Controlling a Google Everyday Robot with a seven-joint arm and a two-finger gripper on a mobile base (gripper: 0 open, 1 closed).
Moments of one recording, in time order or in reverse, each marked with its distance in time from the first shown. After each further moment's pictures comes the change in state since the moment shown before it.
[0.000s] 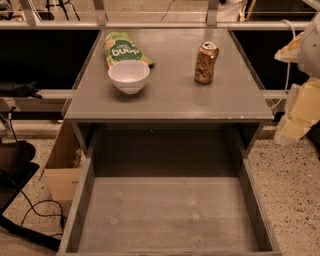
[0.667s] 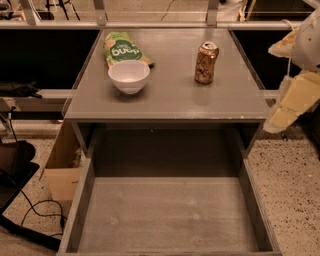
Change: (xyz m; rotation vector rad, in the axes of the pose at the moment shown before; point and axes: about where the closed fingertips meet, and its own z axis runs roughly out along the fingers) arm -0.006 -0.024 0.013 0.016 -0.099 0.023
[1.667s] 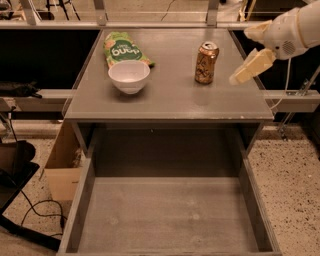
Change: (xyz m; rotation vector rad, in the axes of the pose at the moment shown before) arm -0.025 -0.161 0.102 0.052 -0.484 0.100
